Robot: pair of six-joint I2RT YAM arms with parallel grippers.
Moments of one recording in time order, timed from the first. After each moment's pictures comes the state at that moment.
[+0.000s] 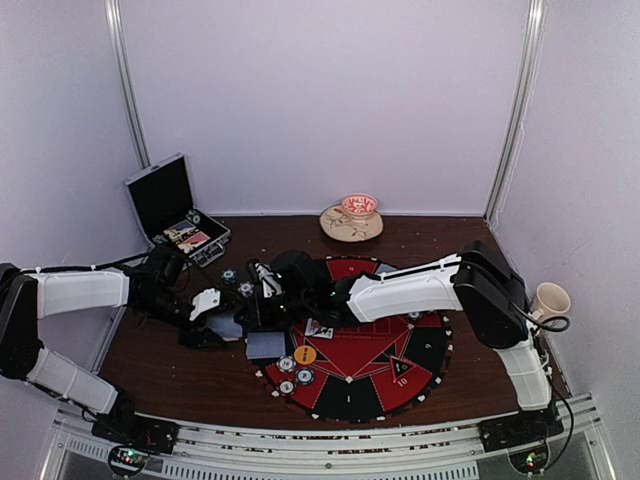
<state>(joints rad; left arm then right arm) -0.33 1.35 0.68 -0.47 0.65 0.97 1.09 2.24 1.63 0.14 -0.31 0.76</state>
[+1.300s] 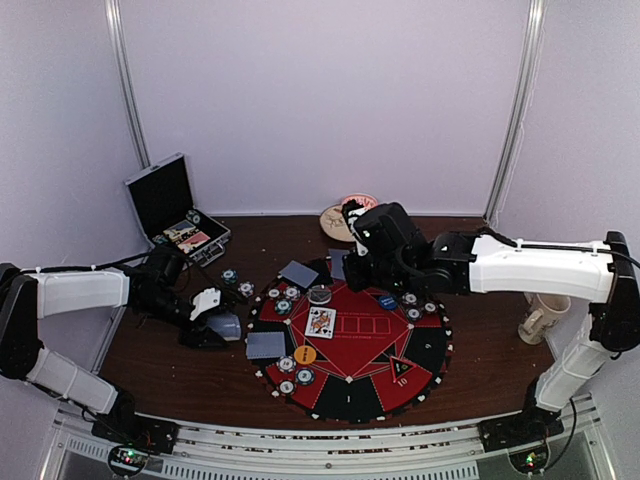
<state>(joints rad) -0.33 1.35 0.68 -0.47 0.66 0.97 1.03 1.59 1.28 -0.31 0.44 0.36</state>
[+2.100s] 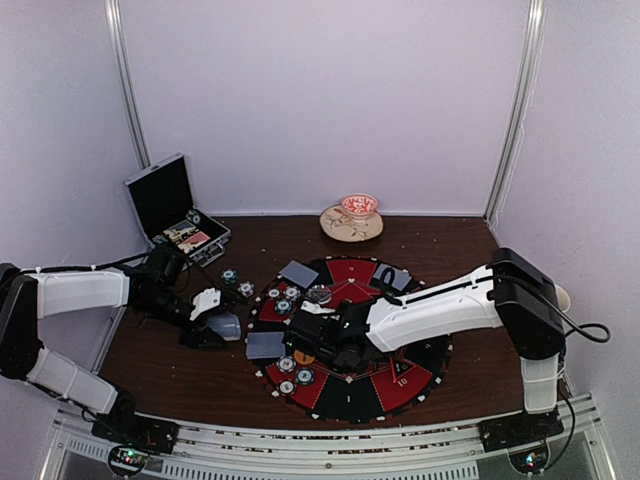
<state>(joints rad) -0.33 1.35 0.68 -0.47 0.65 0.97 1.24 2.05 1.40 -0.59 1.06 -0.02</state>
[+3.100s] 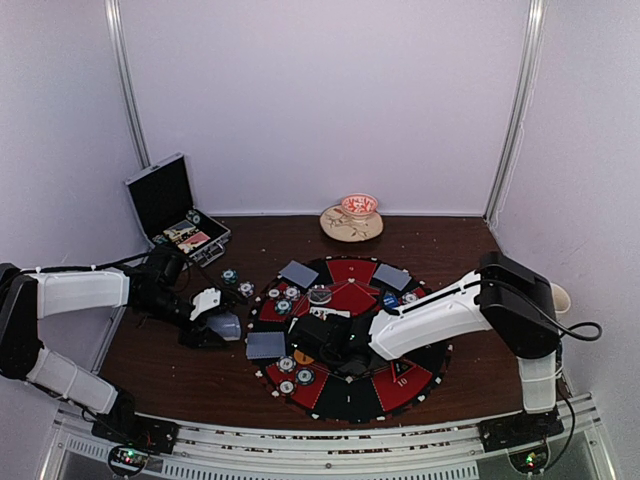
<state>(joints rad) -0.33 1.35 0.68 -0.47 0.65 0.97 1.21 2.08 1.29 -0.25 0.79 -0.22</state>
